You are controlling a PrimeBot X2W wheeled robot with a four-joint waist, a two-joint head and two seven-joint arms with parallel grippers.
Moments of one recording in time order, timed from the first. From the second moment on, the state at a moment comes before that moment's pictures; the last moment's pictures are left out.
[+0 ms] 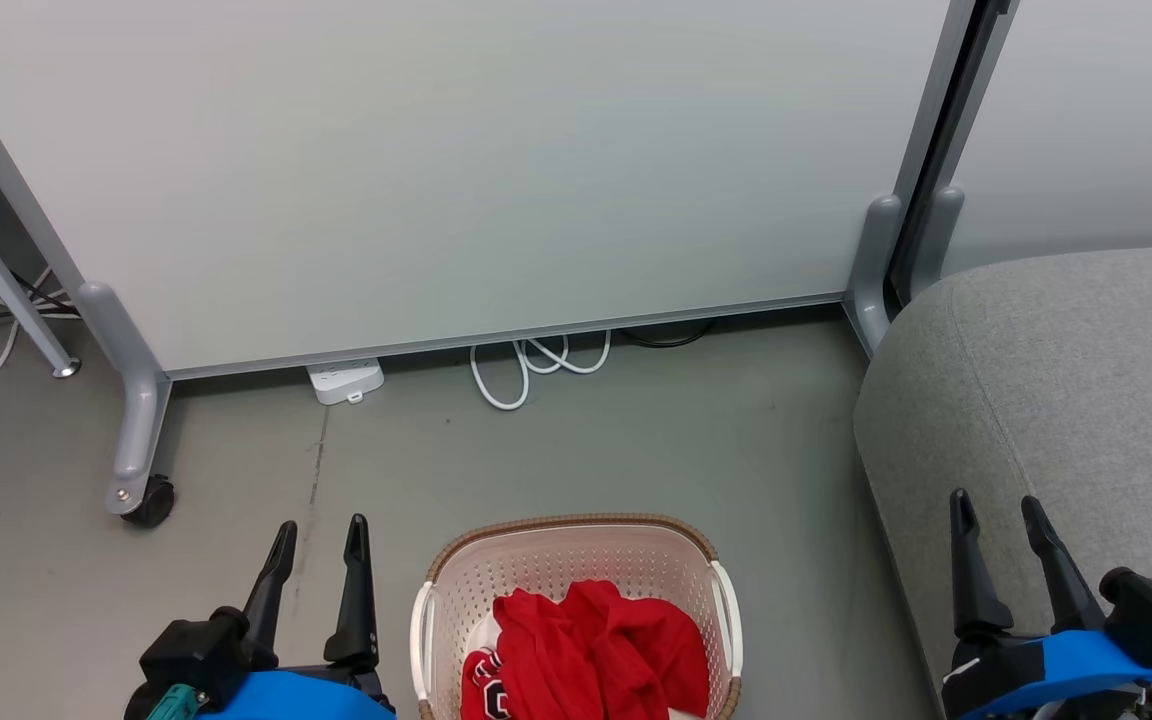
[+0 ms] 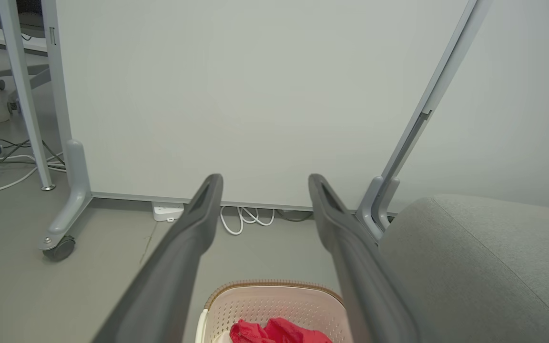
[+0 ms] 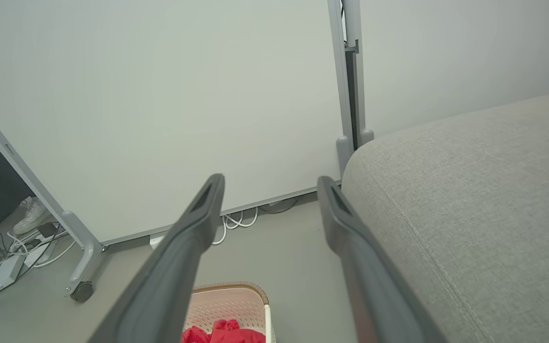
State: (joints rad) left arm -0.06 0.05 -0.15 0.22 -0.35 -0.01 -0.22; right arm -0.01 -0.05 -0.10 0.16 0.23 0.13 -0.12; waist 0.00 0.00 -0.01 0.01
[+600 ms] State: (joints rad) left arm -0.06 0.05 -0.18 0.23 -0.25 -0.01 -0.25; right arm 0.00 -0.05 -0.10 0.15 0.10 0.13 -0.14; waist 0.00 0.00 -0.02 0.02
